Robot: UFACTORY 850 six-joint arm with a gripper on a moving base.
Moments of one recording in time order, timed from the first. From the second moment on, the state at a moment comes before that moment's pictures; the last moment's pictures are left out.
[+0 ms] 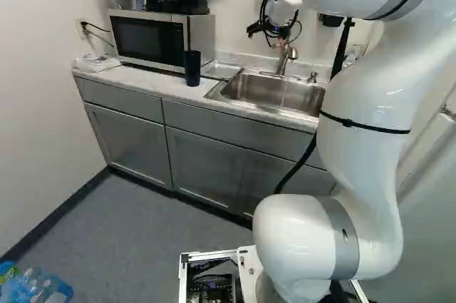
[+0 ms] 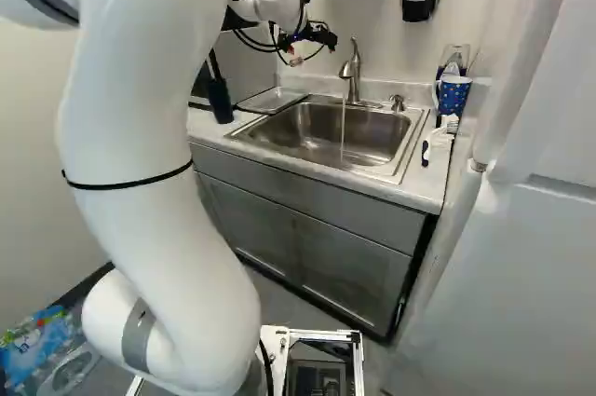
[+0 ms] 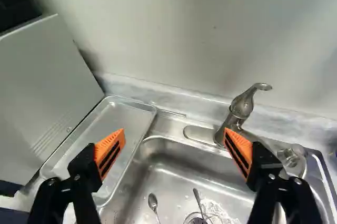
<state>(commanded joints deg) -8.5 -13.1 -81.1 0.0 -5.1 0.0</state>
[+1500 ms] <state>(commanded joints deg) -9.3 7.9 -59.5 0.0 -25.5 0.0</state>
